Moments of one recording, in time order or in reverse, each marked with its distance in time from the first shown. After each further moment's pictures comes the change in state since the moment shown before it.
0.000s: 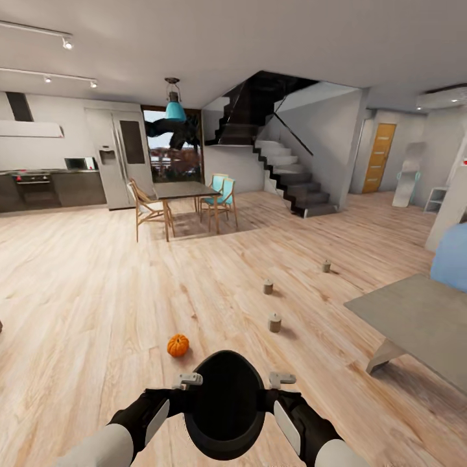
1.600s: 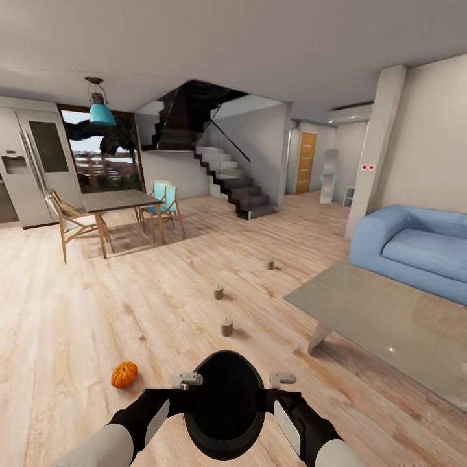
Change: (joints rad) left arm 0.000 0.000 0.000 -0.001 0.000 0.000 0.000; right arm 0.000 0.000 0.000 -0.001 0.000 0.000 0.000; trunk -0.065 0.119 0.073
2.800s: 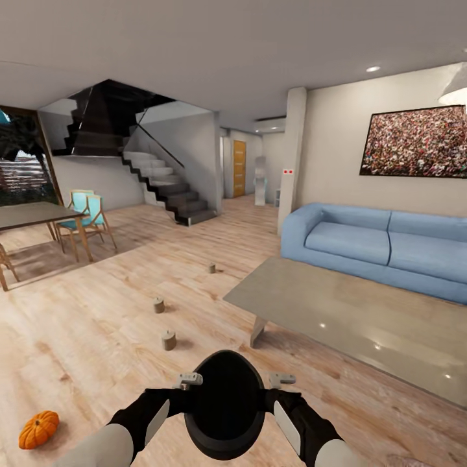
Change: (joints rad) left arm 0.000 0.000 0.000 -0.001 -0.002 0.000 0.000; right arm 0.000 0.000 -0.001 0.002 0.000 -0.003 0.001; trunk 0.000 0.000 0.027
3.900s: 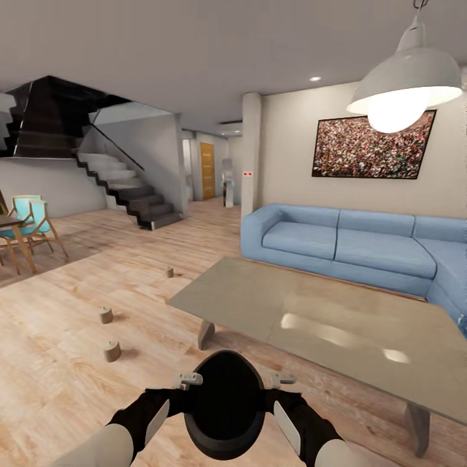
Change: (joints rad) left arm 0.000 0.000 0.000 0.000 0.000 0.000 0.000; right arm 0.000 0.000 0.001 0.001 -0.001 -0.001 0.000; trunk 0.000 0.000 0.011
